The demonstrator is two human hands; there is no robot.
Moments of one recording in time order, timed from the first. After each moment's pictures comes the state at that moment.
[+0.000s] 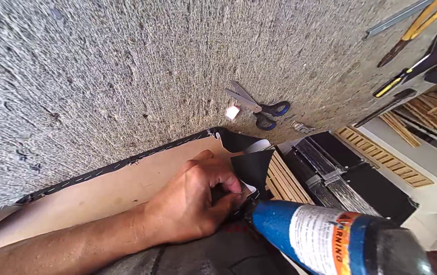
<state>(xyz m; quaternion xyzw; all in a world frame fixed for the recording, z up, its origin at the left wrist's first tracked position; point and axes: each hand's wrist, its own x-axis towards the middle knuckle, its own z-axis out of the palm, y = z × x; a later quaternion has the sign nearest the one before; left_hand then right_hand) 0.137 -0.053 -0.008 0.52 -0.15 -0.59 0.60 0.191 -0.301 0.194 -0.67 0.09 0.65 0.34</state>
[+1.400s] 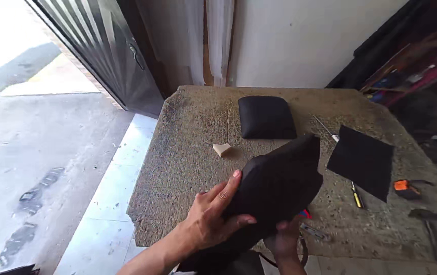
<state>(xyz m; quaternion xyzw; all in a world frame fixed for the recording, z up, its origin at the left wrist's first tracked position) 0.075 -0.044 0.253 0.74 -0.43 0.18 0.49 -0.025 -0.232 0.158 -0.43 0.01 -0.26 0.86</state>
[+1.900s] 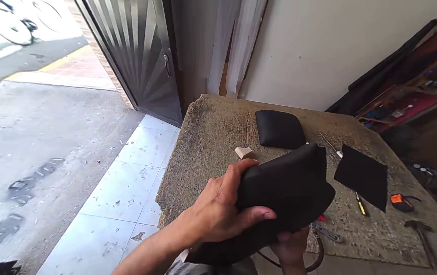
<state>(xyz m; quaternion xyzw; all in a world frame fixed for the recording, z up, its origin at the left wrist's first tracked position) 0.048 0.116 0.315 0.71 -0.43 0.15 0.53 -0.053 -0.086 0.194 -0.52 -0.13 -0.28 0.80</state>
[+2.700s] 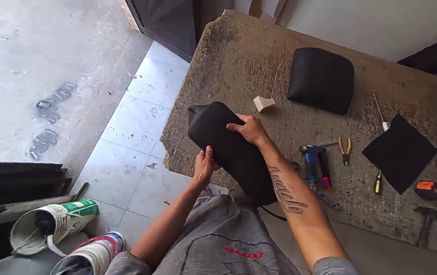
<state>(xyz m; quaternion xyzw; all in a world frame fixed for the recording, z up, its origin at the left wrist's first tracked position) 0.020 0.102 0.061 0.55 0.27 -0.15 0.78 0.149 -0.087 0.106 -0.92 -0.06 0.14 0.36</state>
